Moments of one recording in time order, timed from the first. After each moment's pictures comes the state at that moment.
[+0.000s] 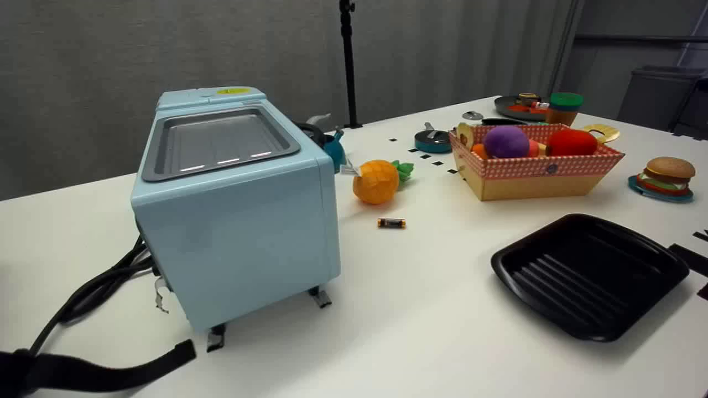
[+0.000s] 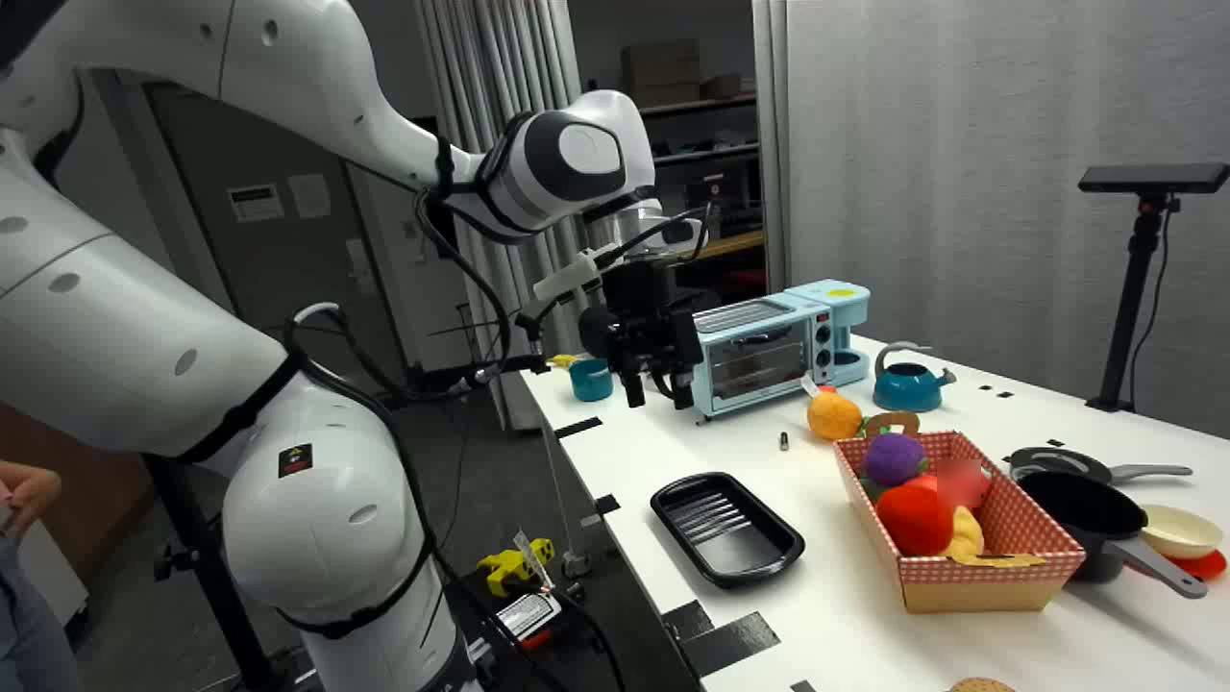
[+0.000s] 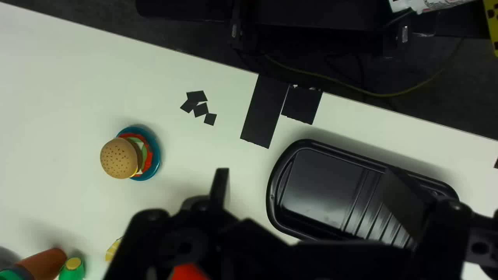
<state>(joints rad) 0.00 -0.57 0.22 -2.62 -0.15 1.93 0.16</state>
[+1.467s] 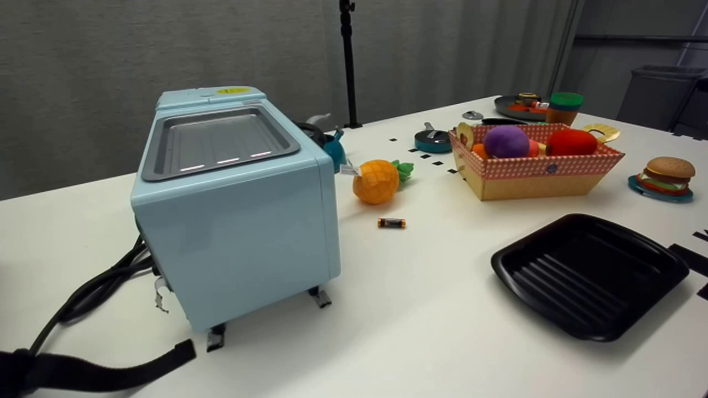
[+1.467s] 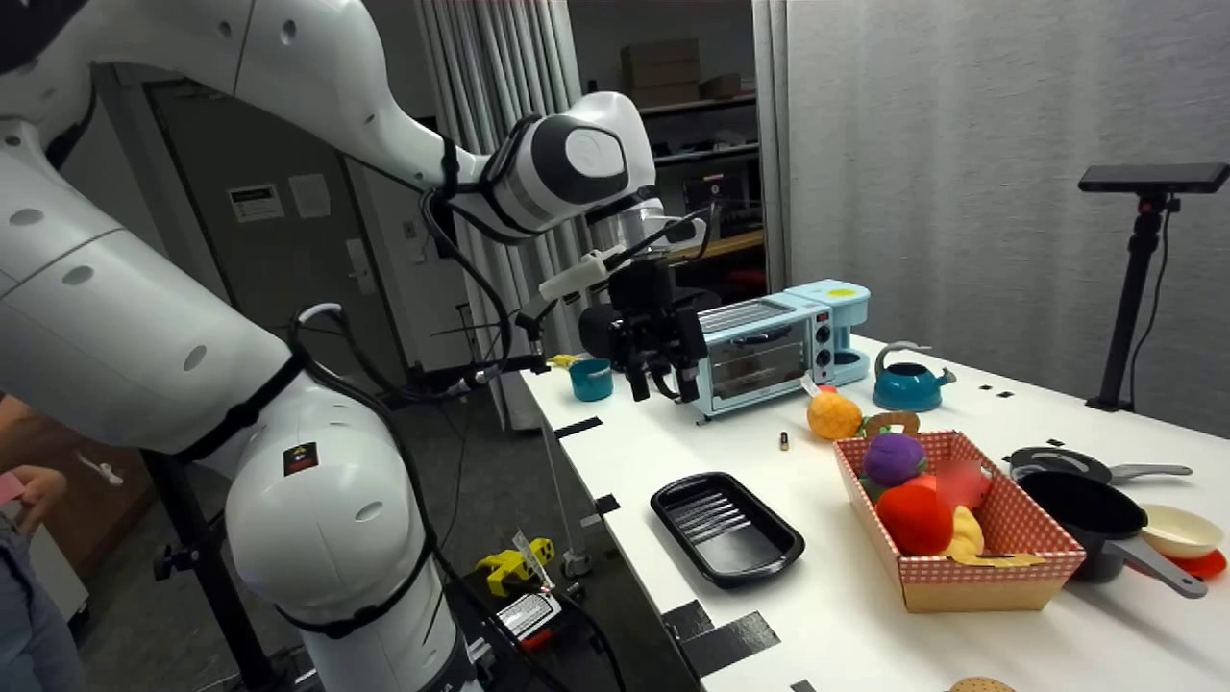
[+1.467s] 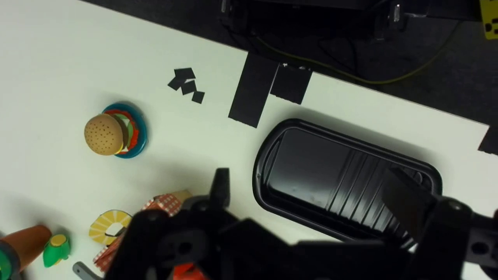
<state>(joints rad) 0.03 -0.53 0.22 -2.60 -0.15 1.99 0.16</state>
